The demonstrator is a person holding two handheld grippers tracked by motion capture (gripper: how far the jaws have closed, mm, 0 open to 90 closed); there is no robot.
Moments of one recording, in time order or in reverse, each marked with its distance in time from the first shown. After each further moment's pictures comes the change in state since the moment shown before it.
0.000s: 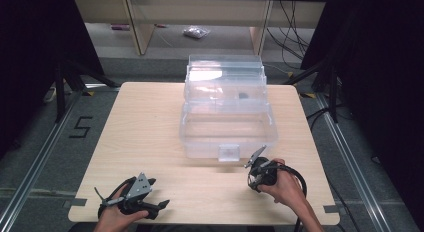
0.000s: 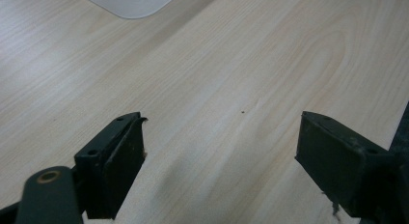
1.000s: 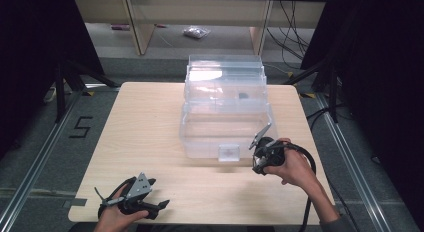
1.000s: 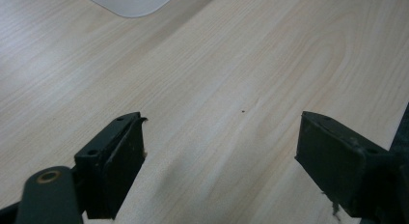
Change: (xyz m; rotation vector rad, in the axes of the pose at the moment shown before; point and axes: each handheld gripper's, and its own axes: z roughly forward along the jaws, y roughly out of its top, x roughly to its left) left arm 0.000 0.000 0.001 -0.005 -0.003 -0.007; right arm -0.020 0.028 -0.063 -0.006 0.002 -0.028
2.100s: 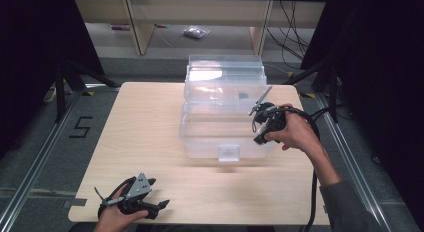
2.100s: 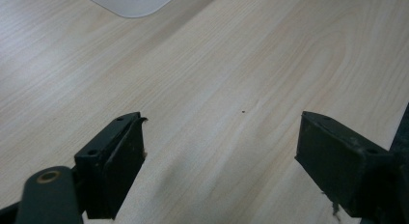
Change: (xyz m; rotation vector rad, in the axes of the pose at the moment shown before) left arm 0.000 0.000 0.000 0.010 0.000 -0.009; right arm -0.049 0.051 -0.054 0.011 -0.037 0.015
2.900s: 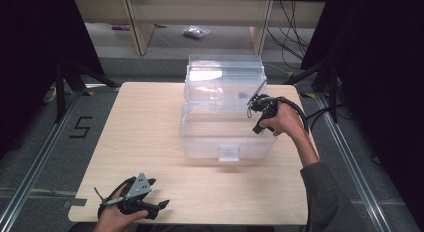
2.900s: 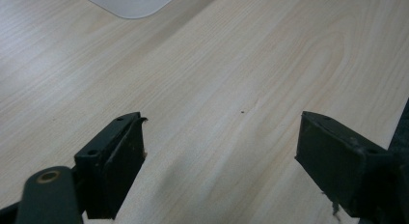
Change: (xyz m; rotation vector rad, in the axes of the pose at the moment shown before) left arm 0.000 0.000 -0.001 -0.010 -0.004 0.008; right arm -0.054 0.018 0.050 0.061 -0.004 0.105
